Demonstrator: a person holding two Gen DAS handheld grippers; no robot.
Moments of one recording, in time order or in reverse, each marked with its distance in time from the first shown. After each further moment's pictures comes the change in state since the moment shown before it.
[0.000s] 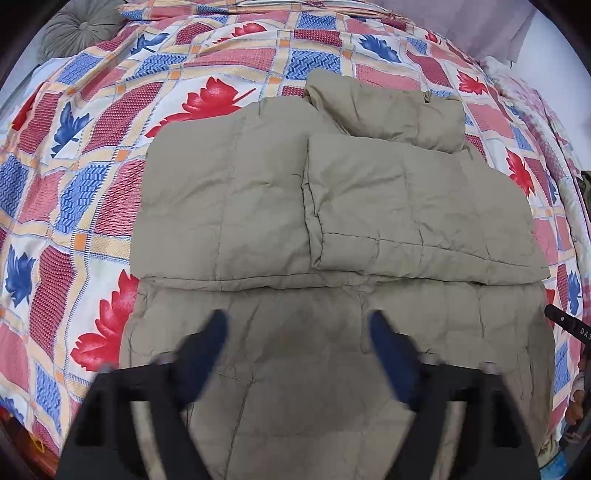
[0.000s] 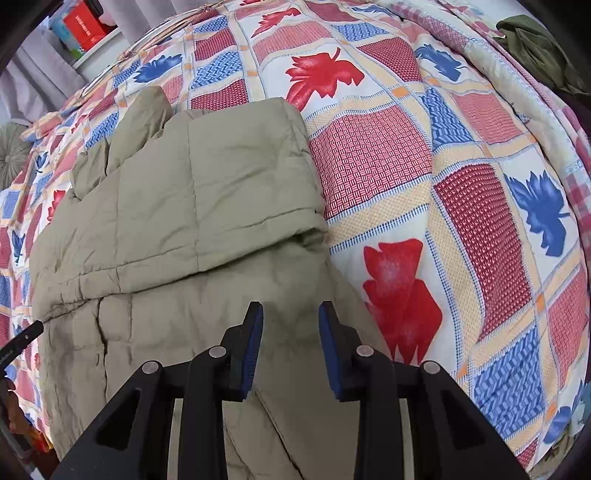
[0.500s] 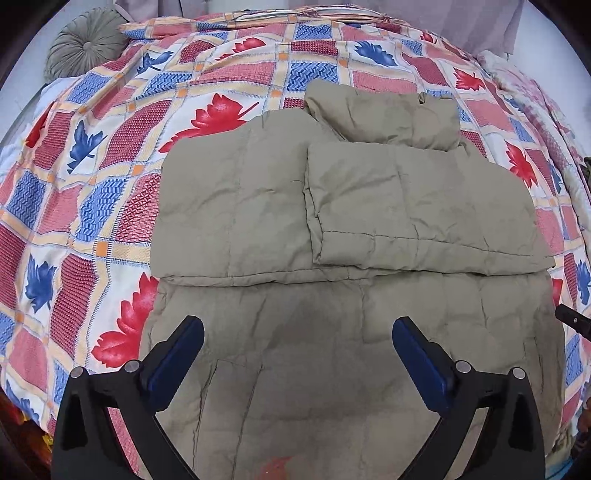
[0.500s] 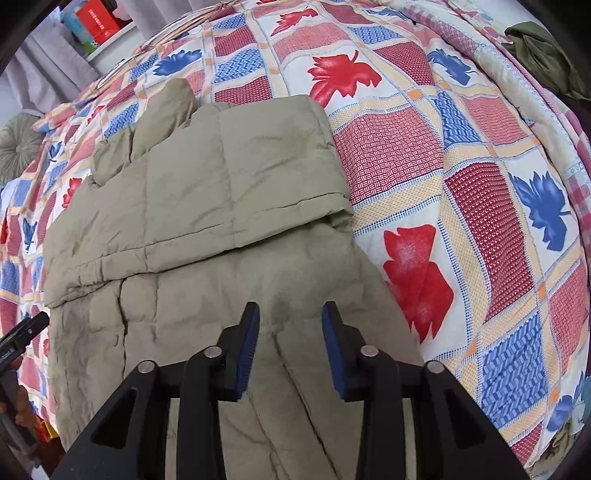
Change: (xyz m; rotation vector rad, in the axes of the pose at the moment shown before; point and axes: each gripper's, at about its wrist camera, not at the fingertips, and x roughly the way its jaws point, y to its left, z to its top) left arm -0.017 -0.012 -0.010 0.052 -0.014 0.060; right arm -0.019 0.018 -0.016 -0.023 0.009 0.045
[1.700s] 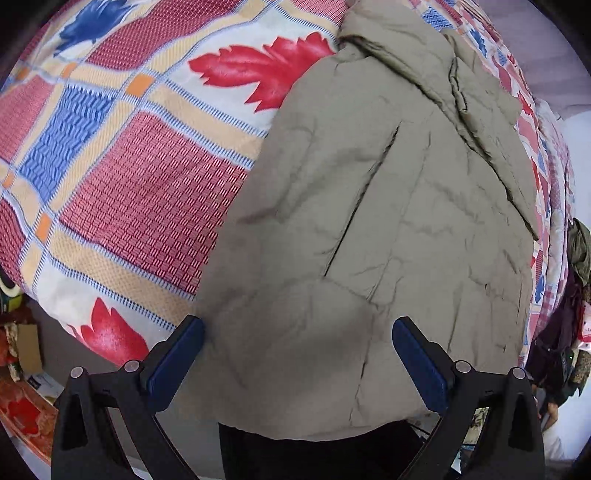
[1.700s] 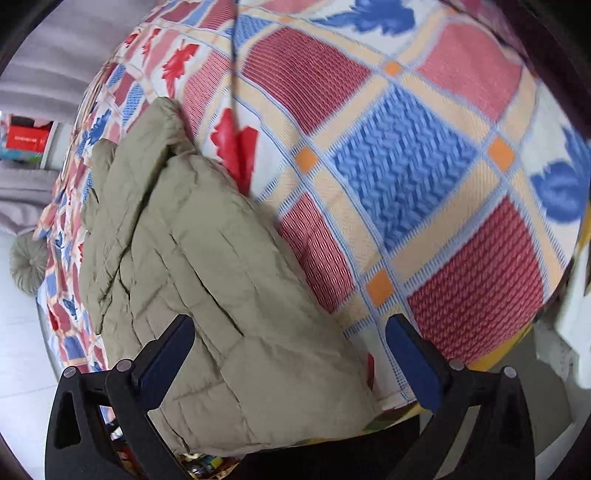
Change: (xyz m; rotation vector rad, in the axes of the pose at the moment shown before) left arm 0.000 0.158 -0.192 -0.401 0.351 -0.260; right arm -0.030 -0.150 -0.125 0.530 0.156 0.211
